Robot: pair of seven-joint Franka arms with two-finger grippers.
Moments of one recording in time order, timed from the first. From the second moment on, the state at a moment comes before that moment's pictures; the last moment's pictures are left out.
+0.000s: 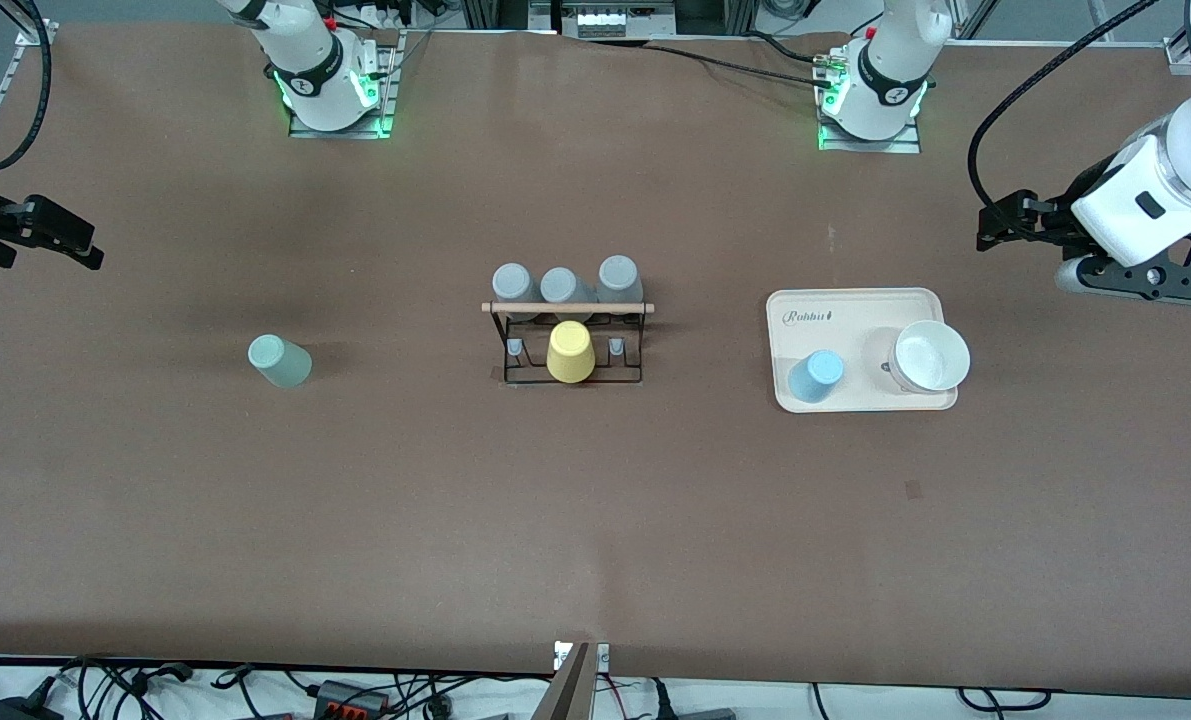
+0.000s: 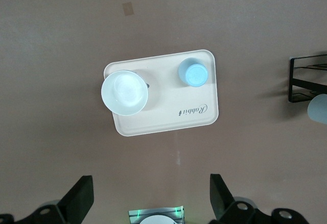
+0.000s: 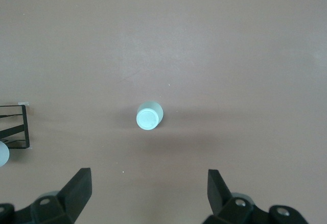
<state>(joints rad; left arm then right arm) 0.00 0.10 -0.10 -1.49 -0.03 1.41 -0.01 0.01 0.01 -0.07 -1.63 0.00 1.66 -0.05</state>
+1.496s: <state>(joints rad) -0.09 0.59 -0.11 -1.49 -0.09 1.53 0.00 0.01 0.01 -0.07 -1.63 0.00 1.67 -0.05</state>
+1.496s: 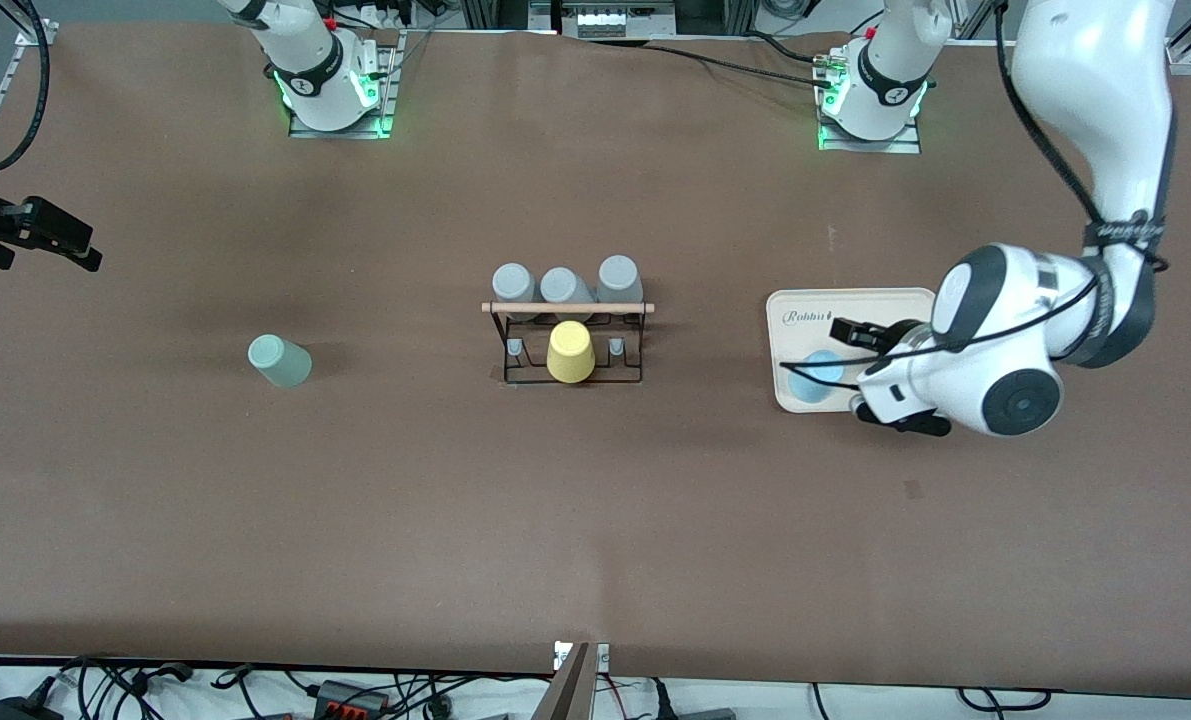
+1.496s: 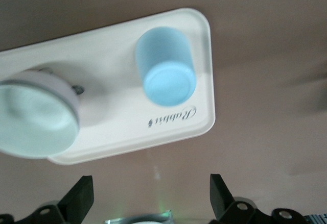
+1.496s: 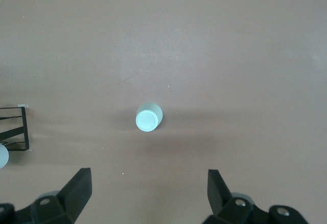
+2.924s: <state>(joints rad) -0.12 0.66 -0.11 -1.64 -0.09 1.86 -0.01 0.00 0.04 -0.08 -1.64 0.00 1.71 -0.05</state>
